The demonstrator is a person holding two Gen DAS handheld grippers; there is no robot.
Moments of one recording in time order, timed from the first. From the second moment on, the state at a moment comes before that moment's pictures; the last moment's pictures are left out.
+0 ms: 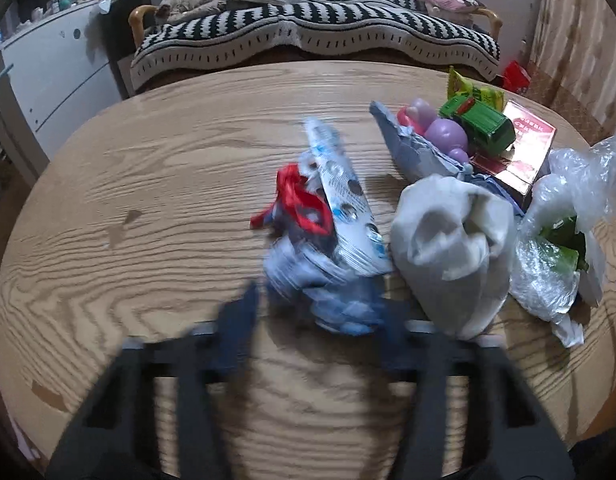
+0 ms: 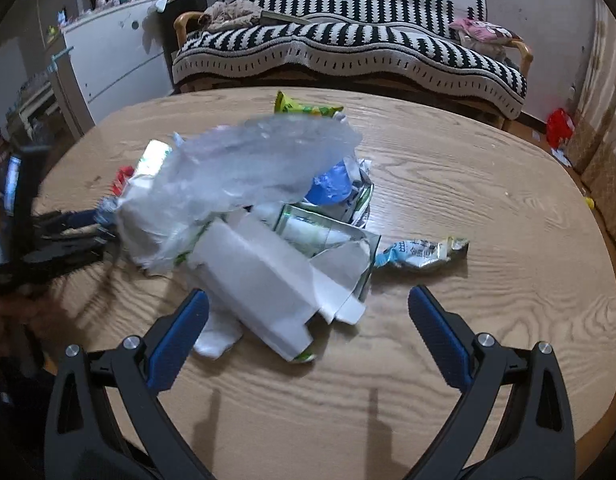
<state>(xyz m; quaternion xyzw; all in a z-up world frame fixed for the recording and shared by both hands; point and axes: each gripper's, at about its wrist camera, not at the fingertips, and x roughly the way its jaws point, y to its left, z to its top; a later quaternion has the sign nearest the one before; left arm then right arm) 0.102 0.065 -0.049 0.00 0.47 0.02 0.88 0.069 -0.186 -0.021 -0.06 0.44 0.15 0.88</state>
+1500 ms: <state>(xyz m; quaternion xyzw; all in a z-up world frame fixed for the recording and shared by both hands) 0.045 -0.032 0.024 -0.04 0.38 -0.14 0.92 0.014 -0.294 0.033 0.06 0.41 0.15 0.90</state>
